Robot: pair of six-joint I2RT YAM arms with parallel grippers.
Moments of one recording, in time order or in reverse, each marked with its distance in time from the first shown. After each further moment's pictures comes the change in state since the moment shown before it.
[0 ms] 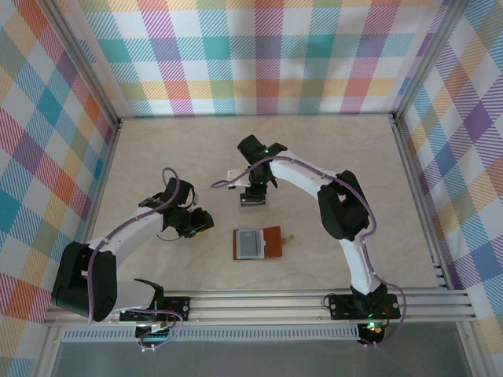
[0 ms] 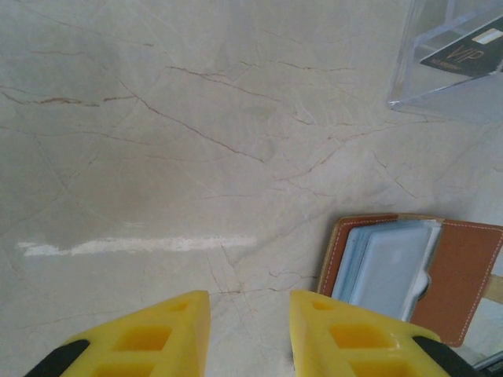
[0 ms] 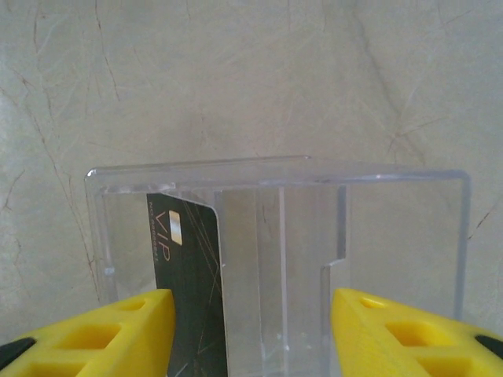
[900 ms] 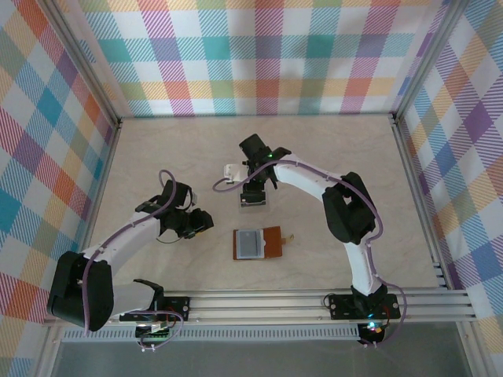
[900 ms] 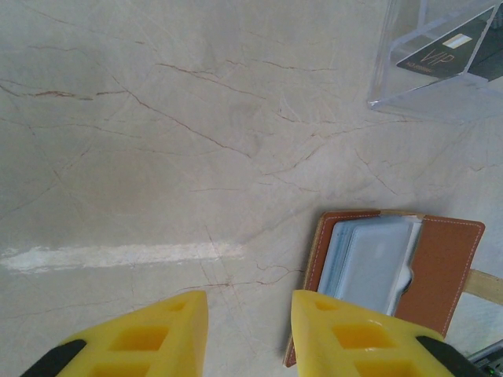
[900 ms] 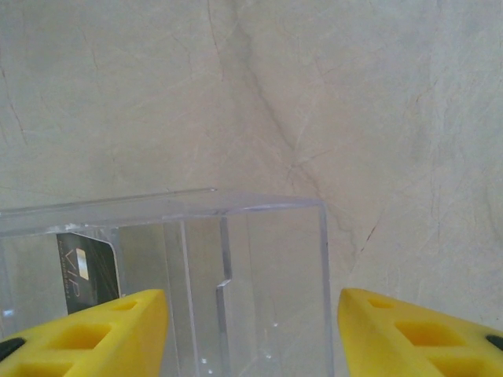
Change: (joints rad) left arm 0.000 -0.042 -0.020 0.014 0.008 -0.021; right arm -0.002 -0.069 -0.122 0.239 0.049 -0.005
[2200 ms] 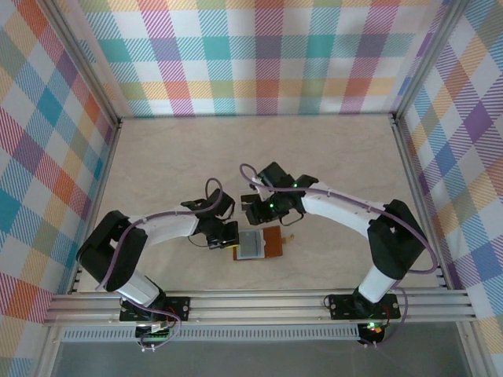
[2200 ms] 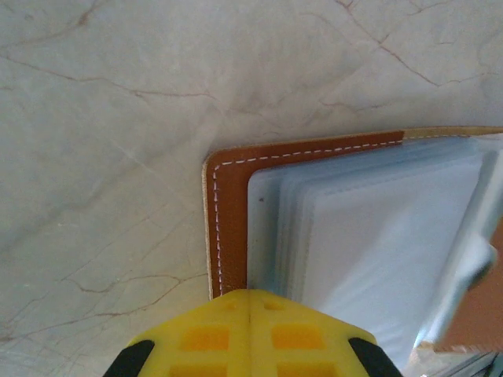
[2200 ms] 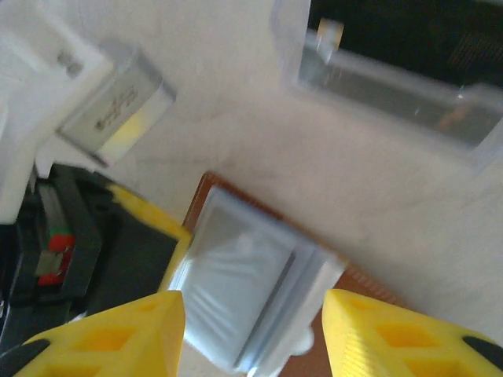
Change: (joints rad) left arm -0.354 0.323 0.086 0.121 -0.019 -0.113; right arm 0.101 -0.467 -0.559 0.010 -0.226 1.416
